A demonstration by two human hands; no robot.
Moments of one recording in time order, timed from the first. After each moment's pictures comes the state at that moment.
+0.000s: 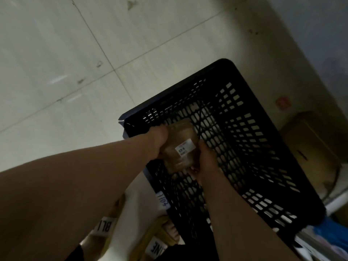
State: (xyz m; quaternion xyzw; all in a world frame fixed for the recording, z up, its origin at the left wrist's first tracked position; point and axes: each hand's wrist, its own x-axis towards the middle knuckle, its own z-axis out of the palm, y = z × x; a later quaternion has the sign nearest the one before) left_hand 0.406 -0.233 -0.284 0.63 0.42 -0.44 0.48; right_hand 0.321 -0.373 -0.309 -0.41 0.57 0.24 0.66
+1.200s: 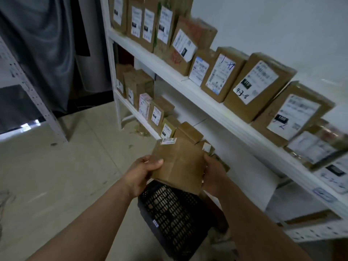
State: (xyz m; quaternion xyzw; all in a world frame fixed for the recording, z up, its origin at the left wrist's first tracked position) left_hand 0.270 -0.118 0.399 0.52 0.11 -0.33 0.78; right_hand 0.231 -0.351 0.399 -0.50 0.38 0.07 0.78
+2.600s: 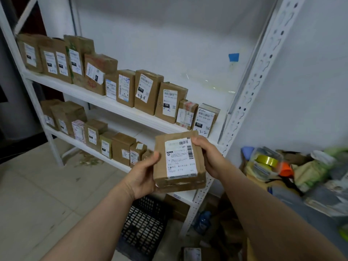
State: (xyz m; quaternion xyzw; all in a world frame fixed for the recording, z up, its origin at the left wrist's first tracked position) left_hand 0.044 -0.258 0.494 0.37 -0.17 -0.55 0.73; right_hand -0.054 -0.466 0.544 -0.68 0.22 -0.09 0.70
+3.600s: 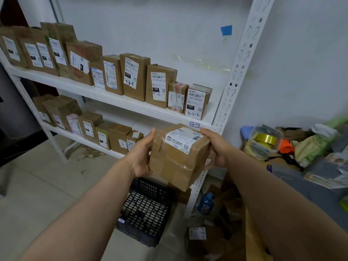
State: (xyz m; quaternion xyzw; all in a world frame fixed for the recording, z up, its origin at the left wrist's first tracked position) left_hand 0.036 -0.294 0.513 0.55 -0.06 -0.52 0.65; right_hand -0.090 -0.512 0.523 -0.58 0.41 -0.03 0.70
